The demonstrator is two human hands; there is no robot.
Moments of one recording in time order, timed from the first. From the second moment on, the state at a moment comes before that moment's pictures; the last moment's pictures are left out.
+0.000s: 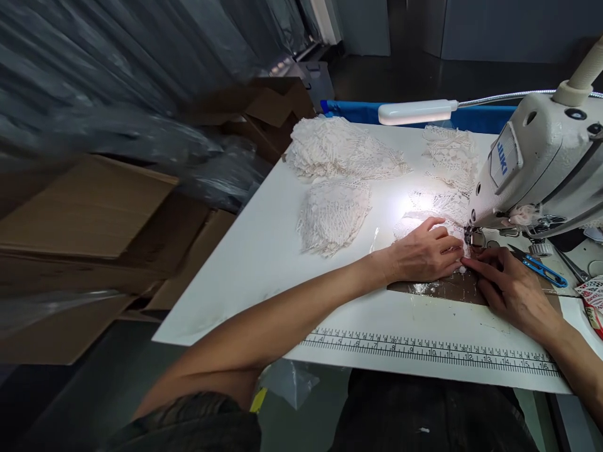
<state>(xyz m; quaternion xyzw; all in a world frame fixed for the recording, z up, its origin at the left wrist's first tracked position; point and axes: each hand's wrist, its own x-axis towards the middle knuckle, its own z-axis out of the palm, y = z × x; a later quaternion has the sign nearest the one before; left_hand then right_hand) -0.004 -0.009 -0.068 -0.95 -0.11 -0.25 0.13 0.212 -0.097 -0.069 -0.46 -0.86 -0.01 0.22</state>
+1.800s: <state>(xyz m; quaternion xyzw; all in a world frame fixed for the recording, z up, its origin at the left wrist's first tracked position) 0.004 -0.005 -0.067 -0.96 -0.12 -0.25 0.05 0.229 -0.090 -0.056 -0.56 -0.77 0.05 0.31</state>
